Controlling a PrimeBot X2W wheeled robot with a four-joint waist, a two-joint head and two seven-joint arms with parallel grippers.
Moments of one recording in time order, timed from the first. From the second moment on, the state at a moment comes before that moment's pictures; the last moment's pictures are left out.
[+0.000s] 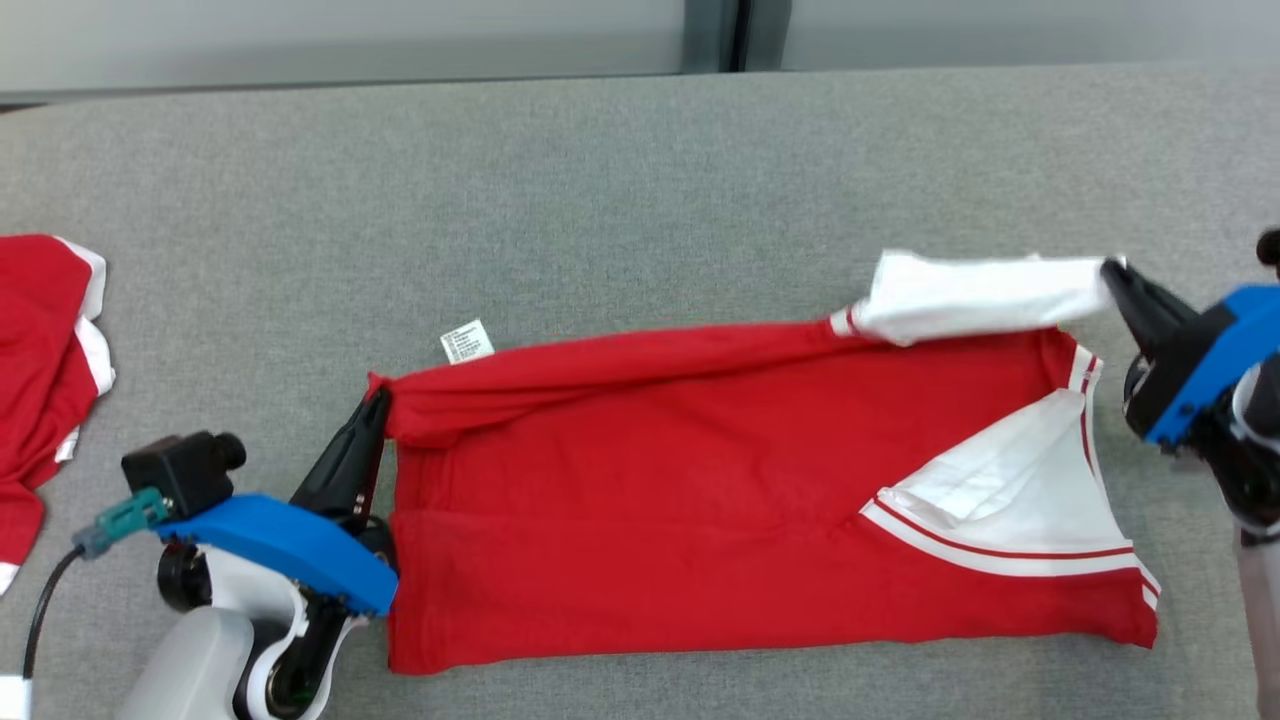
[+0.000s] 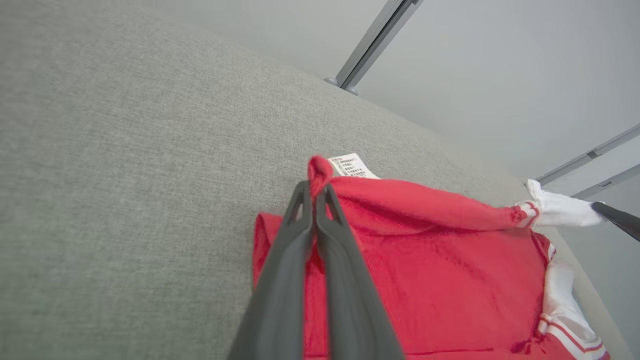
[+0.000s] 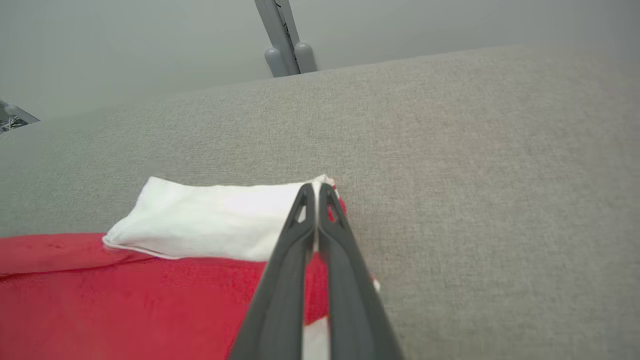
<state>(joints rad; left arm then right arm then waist) -0.27 0.34 -0.34 0.25 -0.90 -0.11 0.02 -0.53 -0.31 -0.06 0.35 0.50 0.13 0.46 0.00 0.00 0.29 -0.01</state>
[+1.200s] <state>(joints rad) -0.15 0.37 -0.36 0.27 -0.68 0.03 -0.25 -0.08 -0.07 -0.31 -0.09 0.30 0.13 0.67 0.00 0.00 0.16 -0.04</state>
